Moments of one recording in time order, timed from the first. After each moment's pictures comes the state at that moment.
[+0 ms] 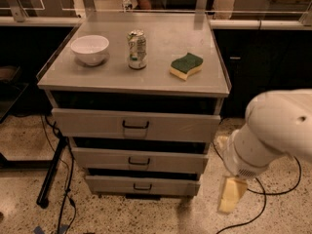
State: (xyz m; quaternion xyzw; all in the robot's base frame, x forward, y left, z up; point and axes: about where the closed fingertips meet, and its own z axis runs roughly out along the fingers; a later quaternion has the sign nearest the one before) arm 0.402 -0.172 0.732 -0.64 0.76 0.01 0.11
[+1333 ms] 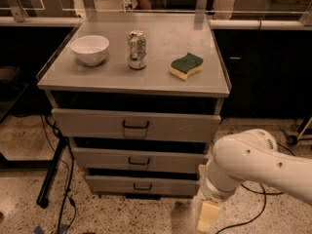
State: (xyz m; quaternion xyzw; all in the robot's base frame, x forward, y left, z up) arm 0.391 -0.142 0.606 -0.63 0.77 0.06 0.08
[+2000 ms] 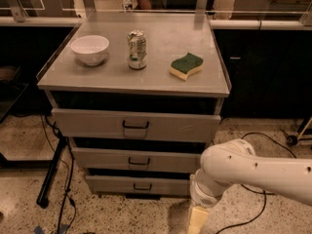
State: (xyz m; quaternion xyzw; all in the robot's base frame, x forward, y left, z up) arm 0.390 -0.119 0.542 -0.63 0.77 0.09 0.06
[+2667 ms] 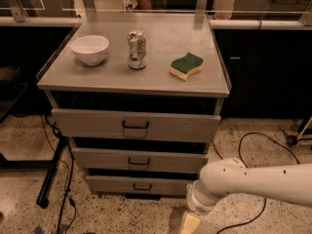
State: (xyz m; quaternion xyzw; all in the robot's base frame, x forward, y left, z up) arm 0.400 -0.110 0.454 -0.59 0.79 0.13 0.09
